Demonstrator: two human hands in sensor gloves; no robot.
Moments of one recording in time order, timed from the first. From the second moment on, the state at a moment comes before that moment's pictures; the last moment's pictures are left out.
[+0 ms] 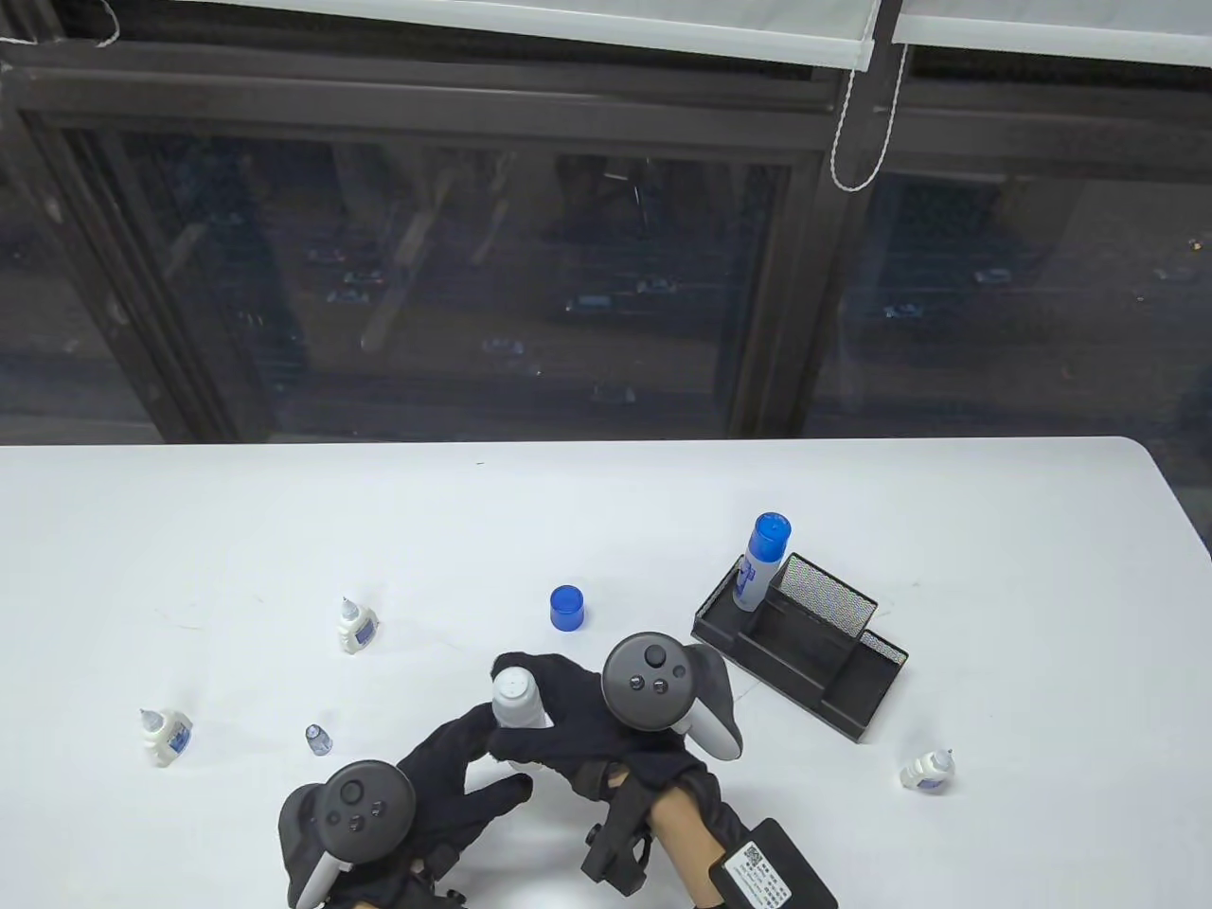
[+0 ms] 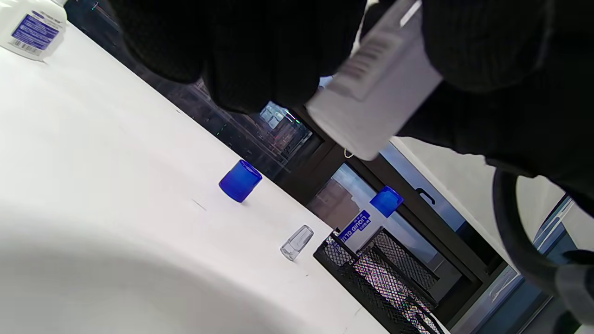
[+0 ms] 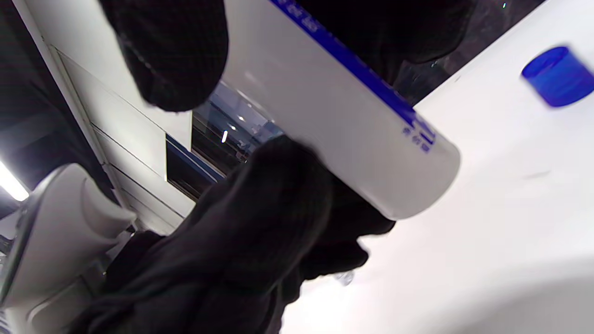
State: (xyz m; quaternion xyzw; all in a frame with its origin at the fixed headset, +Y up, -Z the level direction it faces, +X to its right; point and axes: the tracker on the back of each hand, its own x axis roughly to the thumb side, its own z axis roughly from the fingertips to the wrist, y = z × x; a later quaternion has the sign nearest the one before) left_hand -0.196 -0.714 -0.243 0.04 -0.10 0.37 0.92; right_hand 0.003 -0.662 -0.309 0.29 0.12 0.84 0.43
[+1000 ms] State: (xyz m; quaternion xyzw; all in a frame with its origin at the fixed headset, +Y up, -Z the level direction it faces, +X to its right) left_hand -0.211 -0.714 -0.248 0.07 -0.05 0.37 0.92; right_hand 0.070 -0.645 -0.384 0.16 0.11 0.90 0.38
